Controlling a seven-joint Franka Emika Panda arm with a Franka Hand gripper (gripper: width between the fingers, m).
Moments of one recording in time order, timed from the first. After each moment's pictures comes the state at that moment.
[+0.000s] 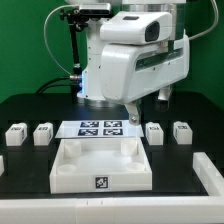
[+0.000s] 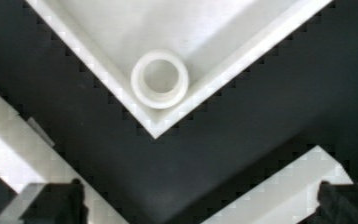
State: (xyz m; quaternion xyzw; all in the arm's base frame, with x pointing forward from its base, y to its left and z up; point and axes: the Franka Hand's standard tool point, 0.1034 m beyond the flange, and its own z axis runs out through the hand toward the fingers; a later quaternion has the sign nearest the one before) arm 0.566 0.057 0.114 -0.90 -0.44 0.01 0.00
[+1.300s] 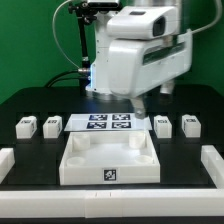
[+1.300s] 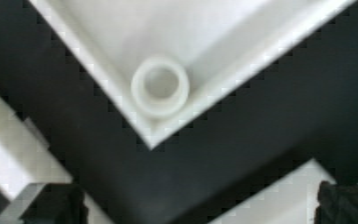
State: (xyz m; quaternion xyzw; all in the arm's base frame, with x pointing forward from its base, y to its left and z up) arm 0.533 0.036 0.106 -0.87 -0.49 0.01 0.00
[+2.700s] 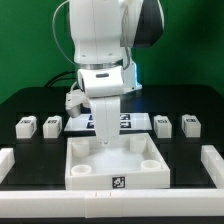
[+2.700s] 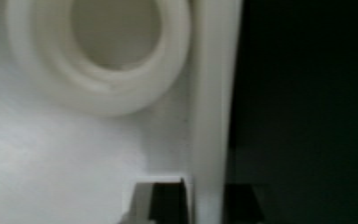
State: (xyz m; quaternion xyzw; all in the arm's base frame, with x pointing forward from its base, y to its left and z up) arm 0.460 -0.033 0.014 -0.67 -0.74 0.00 0.02
